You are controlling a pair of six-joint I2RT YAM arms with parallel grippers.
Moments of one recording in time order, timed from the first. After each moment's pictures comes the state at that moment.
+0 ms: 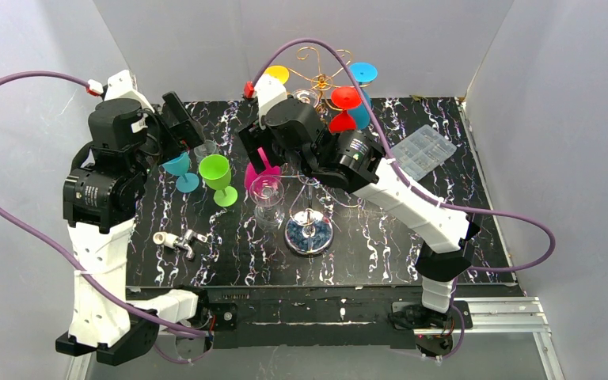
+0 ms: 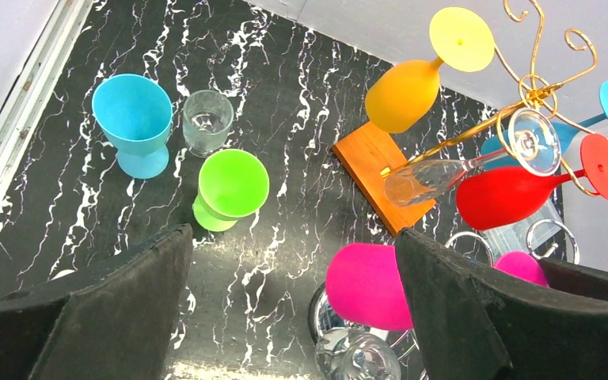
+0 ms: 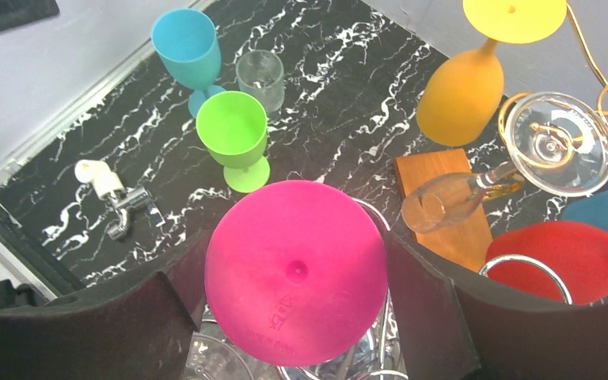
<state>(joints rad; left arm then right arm) -0.21 1.15 1.90 -1.17 -0.22 -0.47 1.18 1.84 2.36 -0.93 0.44 0.14</state>
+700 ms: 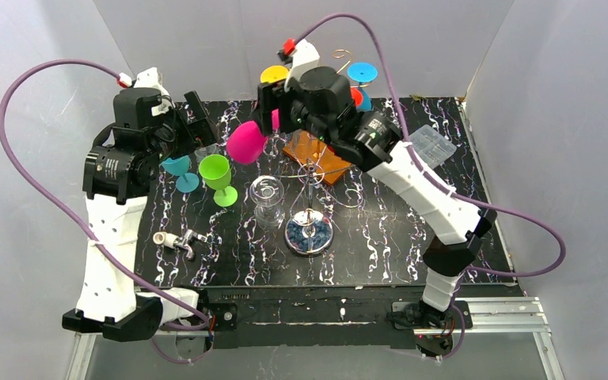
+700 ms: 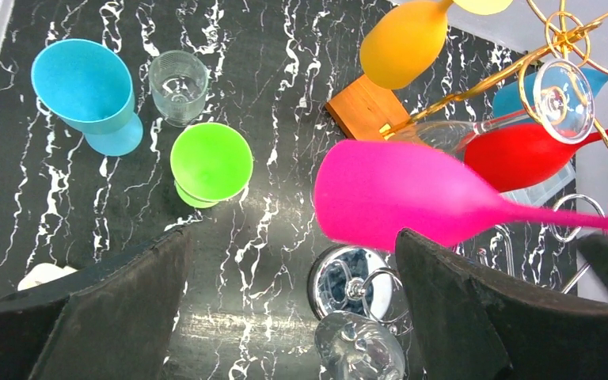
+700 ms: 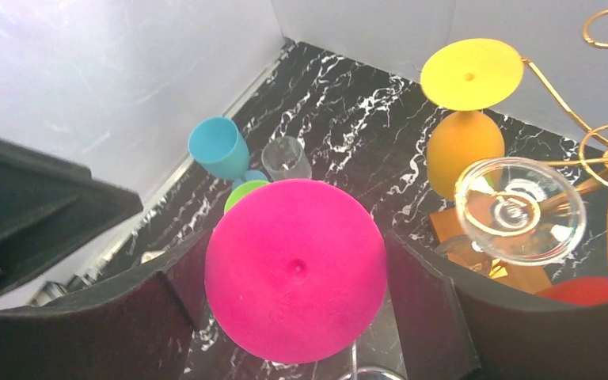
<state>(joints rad) -0.21 1.22 1.87 -1.17 -0.13 -0.45 1.03 1.81 2.28 -0.70 0.27 0.26</state>
